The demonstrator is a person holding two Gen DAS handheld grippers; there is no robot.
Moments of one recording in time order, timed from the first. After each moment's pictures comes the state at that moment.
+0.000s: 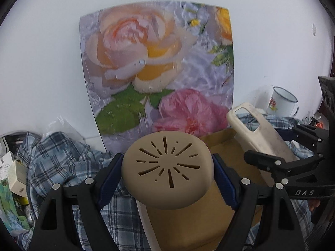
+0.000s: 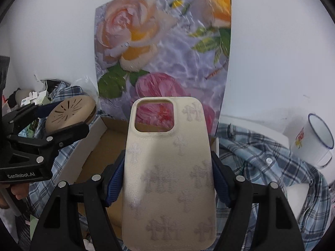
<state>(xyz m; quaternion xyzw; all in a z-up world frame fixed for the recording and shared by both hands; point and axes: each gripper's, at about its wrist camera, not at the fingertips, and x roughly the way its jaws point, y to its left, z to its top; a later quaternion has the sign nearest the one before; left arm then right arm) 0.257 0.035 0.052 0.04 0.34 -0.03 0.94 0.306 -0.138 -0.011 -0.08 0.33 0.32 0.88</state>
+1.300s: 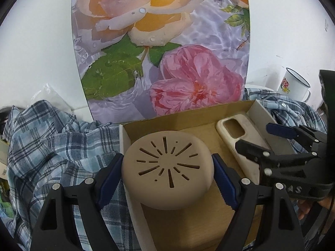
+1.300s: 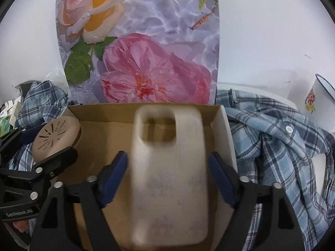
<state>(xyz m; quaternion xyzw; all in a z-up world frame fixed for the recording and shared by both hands) 0.280 0.040 -0.004 0.02 0.41 -0.02 0.91 0.337 -0.109 -0.068 -0.05 0.39 0.26 0.88</state>
